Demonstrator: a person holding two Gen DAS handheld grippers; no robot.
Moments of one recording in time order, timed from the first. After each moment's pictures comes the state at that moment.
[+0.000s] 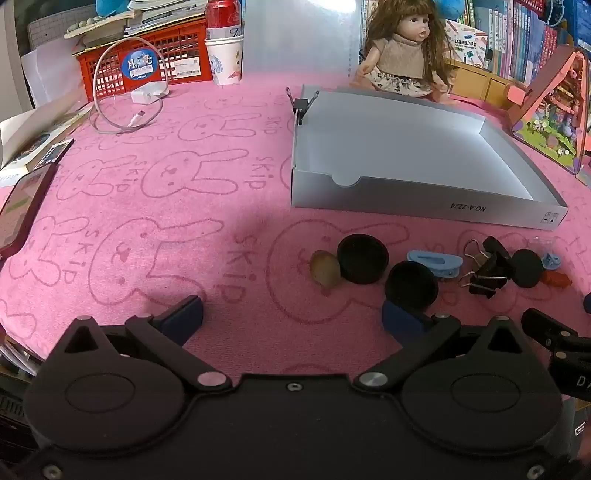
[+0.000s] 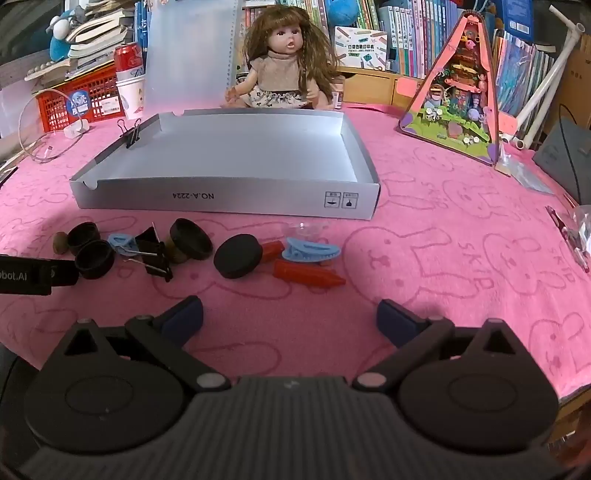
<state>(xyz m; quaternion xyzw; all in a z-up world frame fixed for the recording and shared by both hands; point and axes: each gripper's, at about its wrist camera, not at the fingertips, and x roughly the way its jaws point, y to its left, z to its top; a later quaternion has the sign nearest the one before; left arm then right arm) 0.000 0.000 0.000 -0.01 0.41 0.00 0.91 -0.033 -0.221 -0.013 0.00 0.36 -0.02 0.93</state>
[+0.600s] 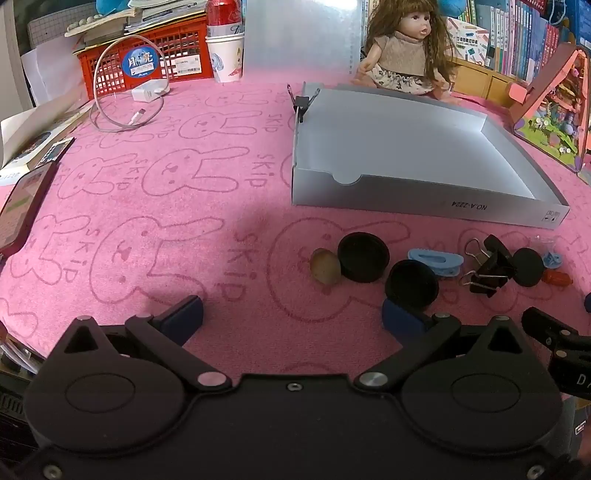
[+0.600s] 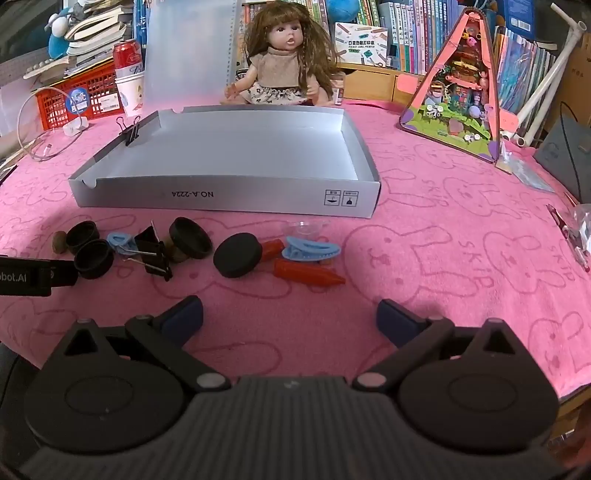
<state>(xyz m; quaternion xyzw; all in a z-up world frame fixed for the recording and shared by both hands) 0.000 0.000 0.000 0.00 0.42 0.00 0.91 -0.031 -0.222 -0.013 0.00 0.36 -0.02 0.93</state>
